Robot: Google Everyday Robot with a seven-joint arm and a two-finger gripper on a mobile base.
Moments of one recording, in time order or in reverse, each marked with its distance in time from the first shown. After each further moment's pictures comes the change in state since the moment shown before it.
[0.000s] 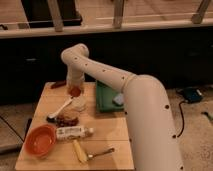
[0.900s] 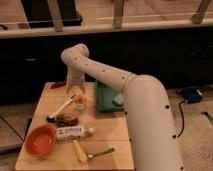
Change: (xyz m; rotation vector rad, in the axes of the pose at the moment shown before) arm 0.001 0.001 0.000 0.000 0.002 0.007
